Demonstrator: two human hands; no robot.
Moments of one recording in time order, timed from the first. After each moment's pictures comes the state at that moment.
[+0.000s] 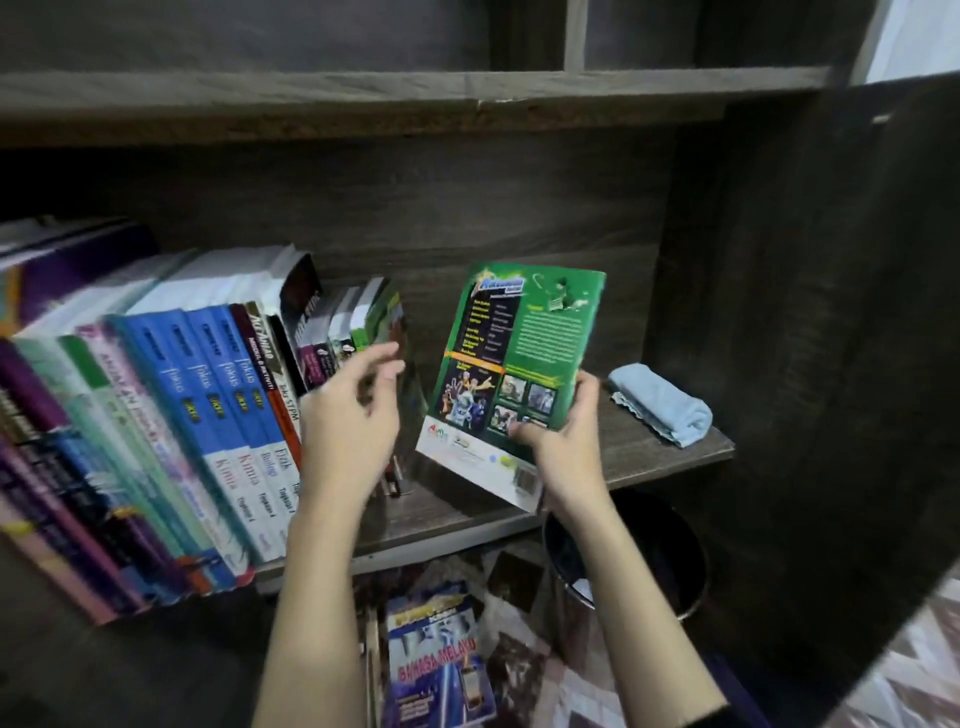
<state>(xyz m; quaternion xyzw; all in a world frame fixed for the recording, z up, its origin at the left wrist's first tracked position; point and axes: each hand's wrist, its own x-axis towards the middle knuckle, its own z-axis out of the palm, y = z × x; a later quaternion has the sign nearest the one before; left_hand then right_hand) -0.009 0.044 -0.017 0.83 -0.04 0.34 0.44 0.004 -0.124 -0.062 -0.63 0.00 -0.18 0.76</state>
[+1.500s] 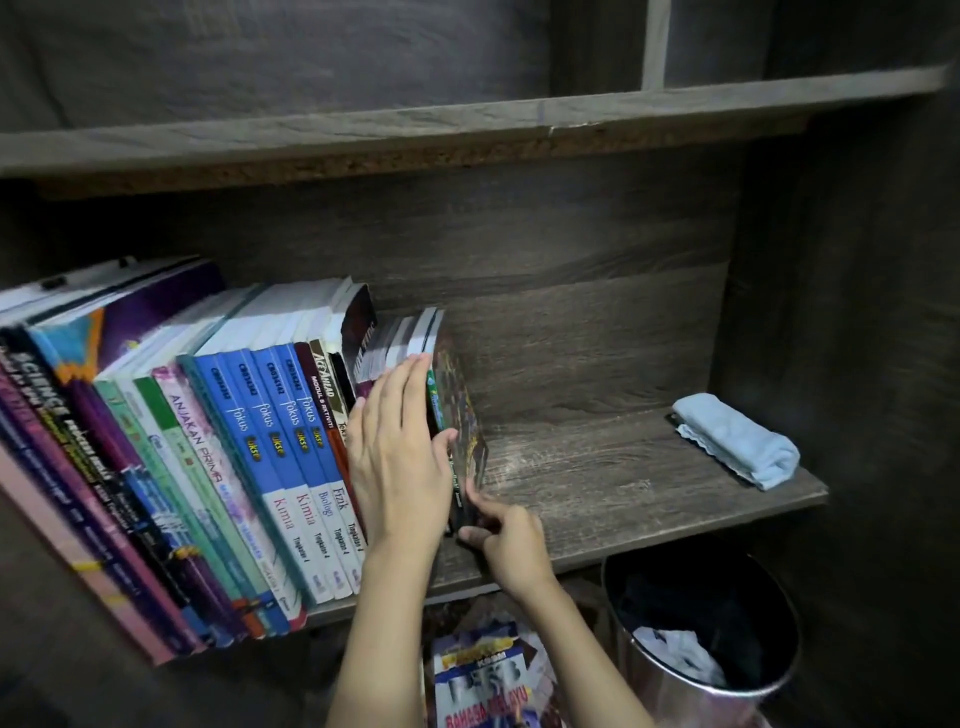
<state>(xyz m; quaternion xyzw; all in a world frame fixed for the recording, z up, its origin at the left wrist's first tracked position) 0.020 0.055 -0.040 0.88 -0.02 0.45 0.16 0.048 -0.044 -0.149 -0.85 -0.07 -0.04 0.52</state>
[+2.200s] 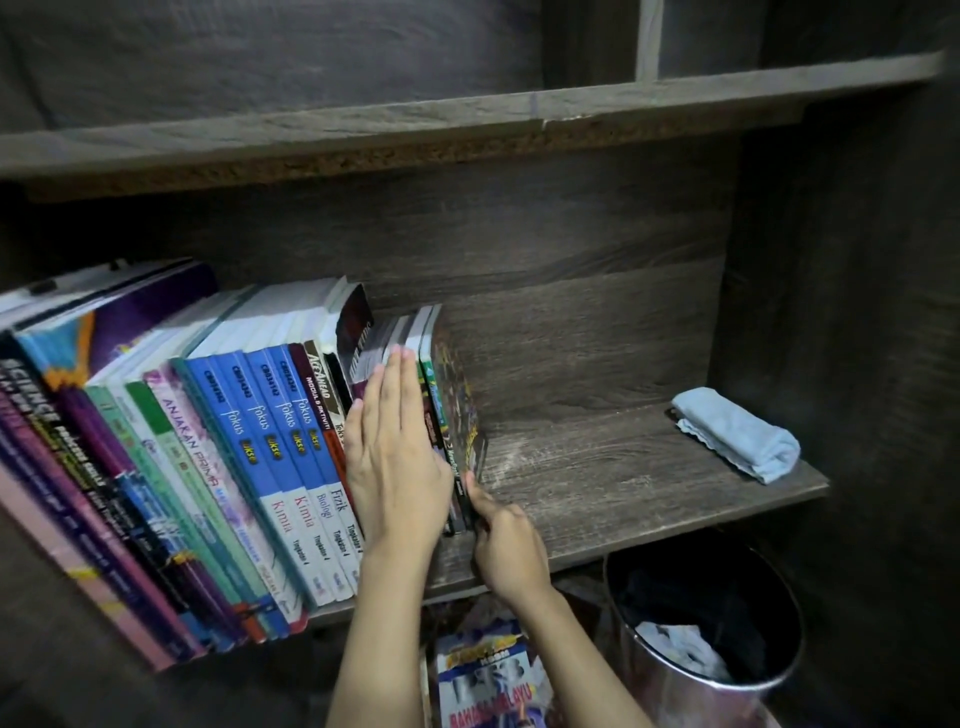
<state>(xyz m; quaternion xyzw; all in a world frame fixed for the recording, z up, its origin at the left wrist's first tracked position) 0.029 0.057 -0.049 0.89 -0.01 0.44 0.14 0.039 -0.039 -0.142 -0.91 -0.10 -0.06 0.39</state>
